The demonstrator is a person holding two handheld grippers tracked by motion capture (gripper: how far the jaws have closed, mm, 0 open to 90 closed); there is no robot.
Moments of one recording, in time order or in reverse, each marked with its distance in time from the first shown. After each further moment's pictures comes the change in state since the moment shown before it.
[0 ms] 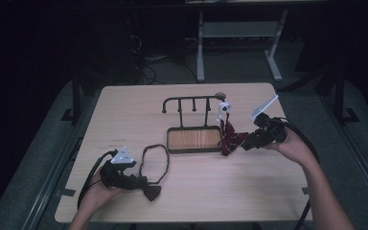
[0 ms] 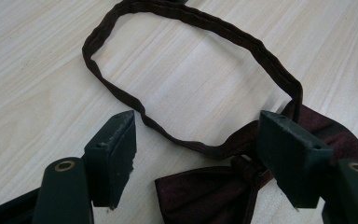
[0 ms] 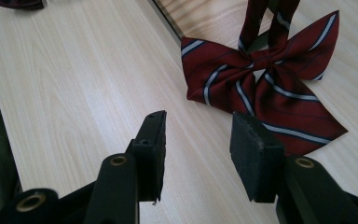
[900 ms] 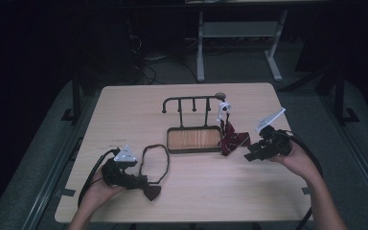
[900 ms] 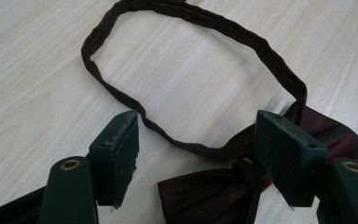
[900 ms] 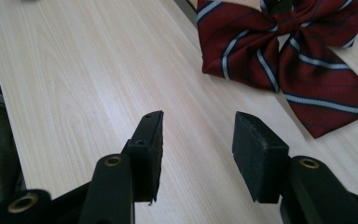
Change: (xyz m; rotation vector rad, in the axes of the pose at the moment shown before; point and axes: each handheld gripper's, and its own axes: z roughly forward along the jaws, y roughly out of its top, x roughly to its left) left arm 0.001 0.007 0.002 0.036 0.004 0.011; right arm 0.009 -0.036 0.011 -0.045 0.020 0.016
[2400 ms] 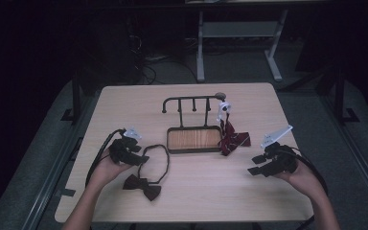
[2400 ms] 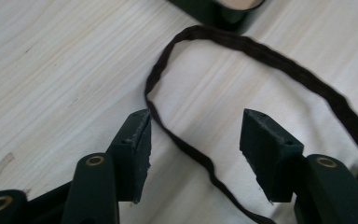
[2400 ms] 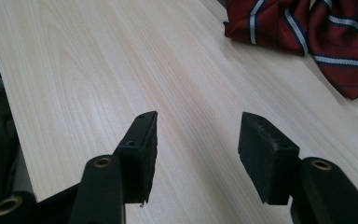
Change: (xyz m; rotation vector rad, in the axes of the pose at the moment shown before) left arm 0.046 0.042 0.023 0.094 0.010 -0.068; right arm 0.026 -0.038 0.006 -0.031 -0.039 -0.003
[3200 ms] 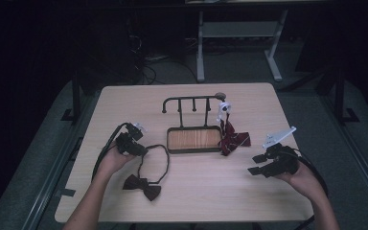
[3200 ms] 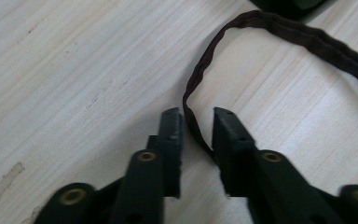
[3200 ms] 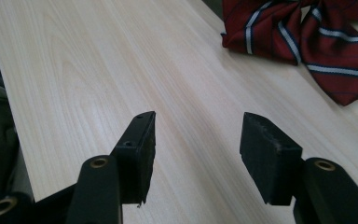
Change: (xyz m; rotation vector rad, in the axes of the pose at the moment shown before) left arm 0.023 0.019 0.027 0.156 0.013 -0.035; right arm 0.004 -0.003 -0.004 -0.047 -0.012 0.009
